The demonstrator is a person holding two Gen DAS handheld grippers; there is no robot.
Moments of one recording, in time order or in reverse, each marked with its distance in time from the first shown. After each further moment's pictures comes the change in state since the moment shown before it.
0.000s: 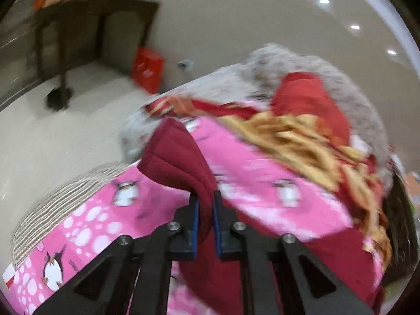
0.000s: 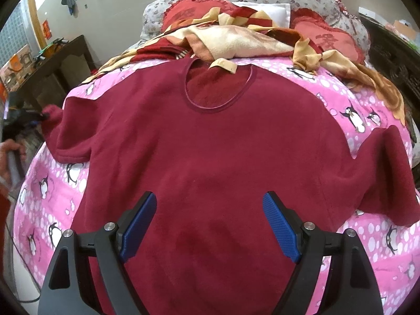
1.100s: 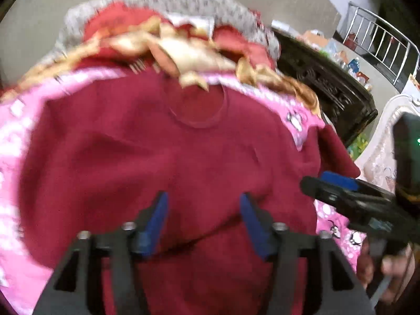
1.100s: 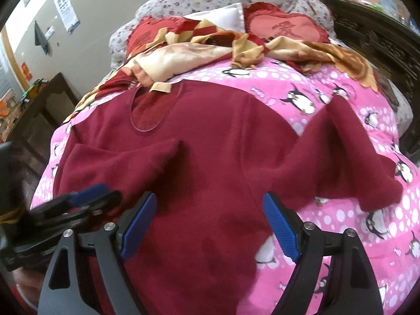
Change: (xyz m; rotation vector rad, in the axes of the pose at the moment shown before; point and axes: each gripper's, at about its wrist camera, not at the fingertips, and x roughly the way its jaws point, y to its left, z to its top) left arm -0.037 -0.271 -0.239 0.615 0.231 -0.383; right arm -0.022 -0.077 -0.005 0.186 -0.059 -0.003
